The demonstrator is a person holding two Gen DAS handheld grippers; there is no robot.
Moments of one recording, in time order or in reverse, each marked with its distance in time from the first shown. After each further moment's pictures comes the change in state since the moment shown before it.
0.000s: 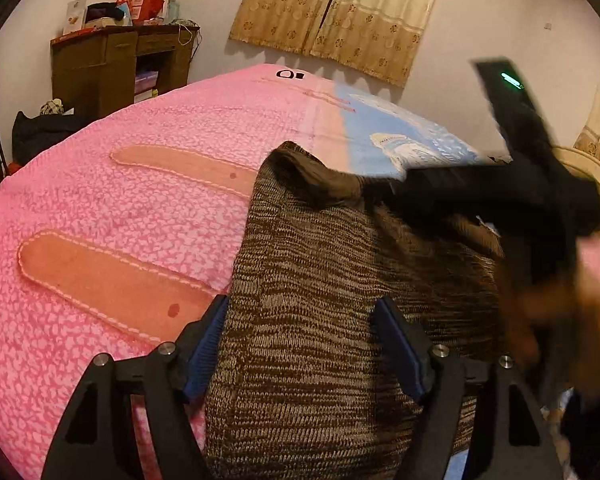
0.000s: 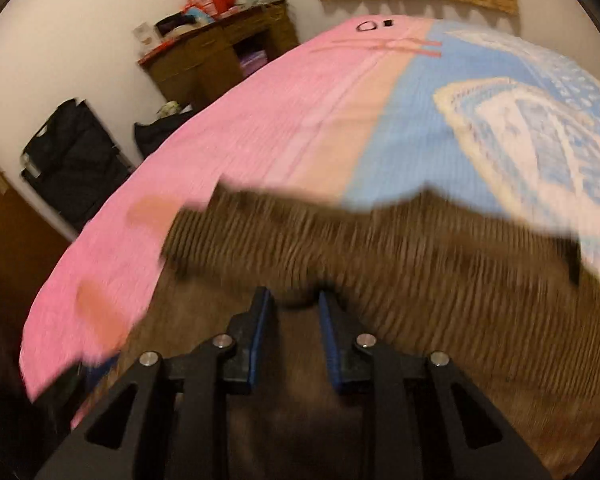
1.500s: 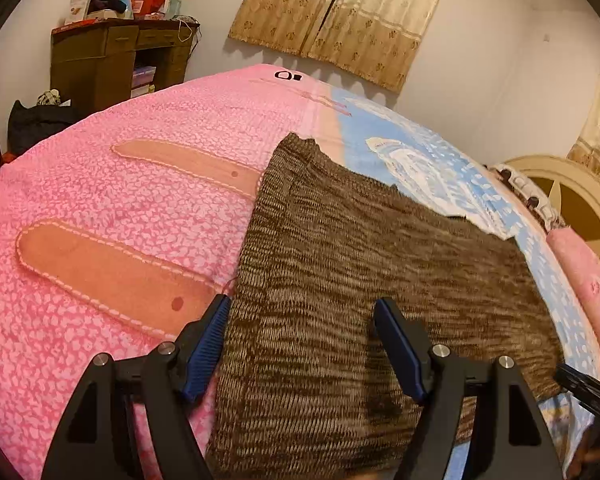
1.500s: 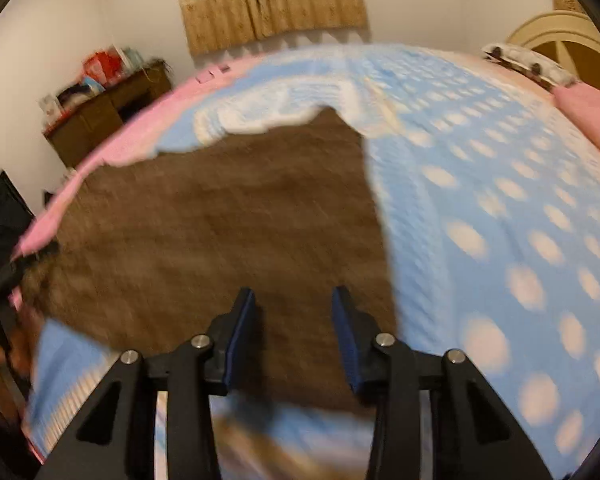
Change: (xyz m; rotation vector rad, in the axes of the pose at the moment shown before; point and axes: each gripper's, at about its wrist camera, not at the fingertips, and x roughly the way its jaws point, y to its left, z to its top) left arm -0.005 0.008 -0.003 -0.016 0.003 -0.039; right arm -0.172 -0.130 -0.189 0.243 -0.130 -0.354
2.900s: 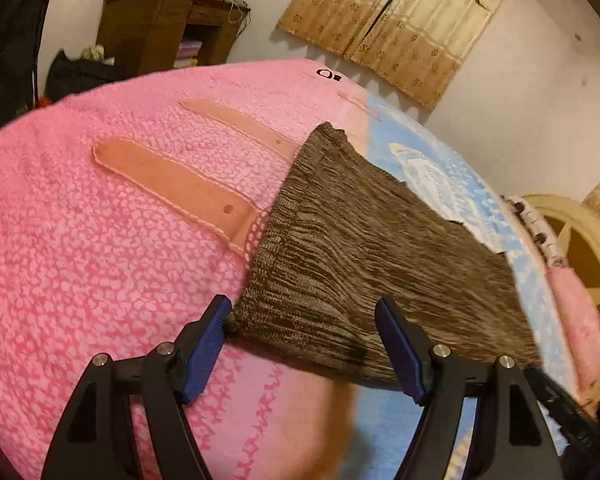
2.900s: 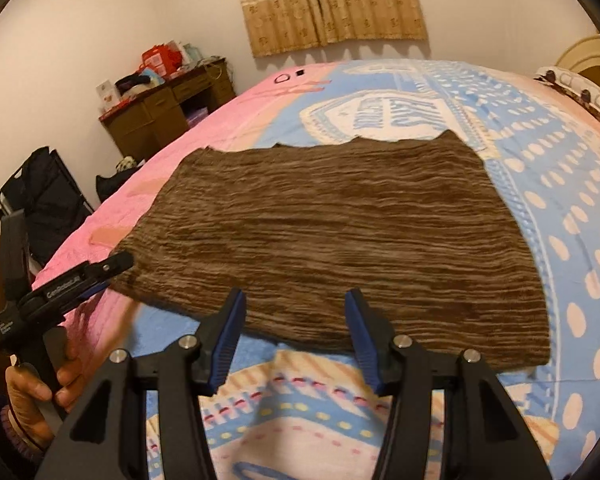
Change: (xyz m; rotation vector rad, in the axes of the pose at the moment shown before) left arm -0.035 0.006 -0.029 -0.238 0.005 0.006; right arm -0.009 0.116 0.007 -0.091 -0.067 0.215
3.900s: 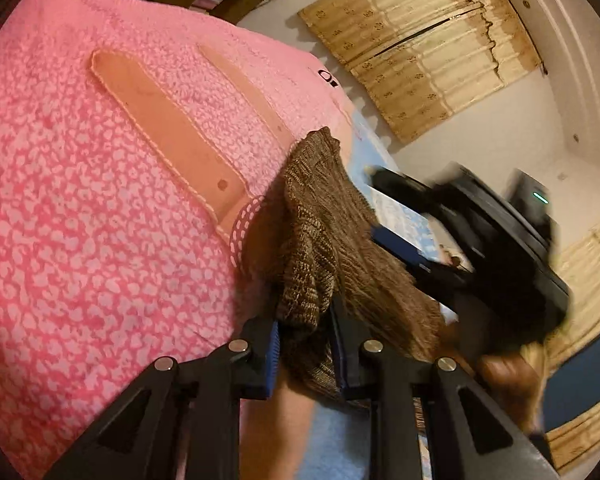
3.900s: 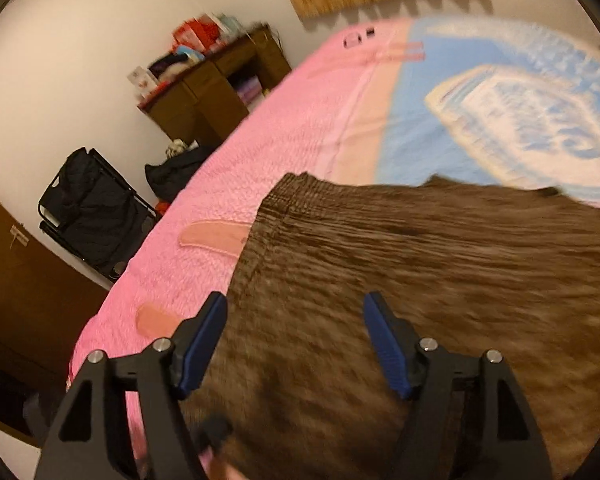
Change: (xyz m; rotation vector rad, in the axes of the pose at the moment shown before) left arm 0.003 0.049 0.005 -0.294 0.032 -0.284; right arm 0.157 0.084 0.123 0.055 0.179 0.249
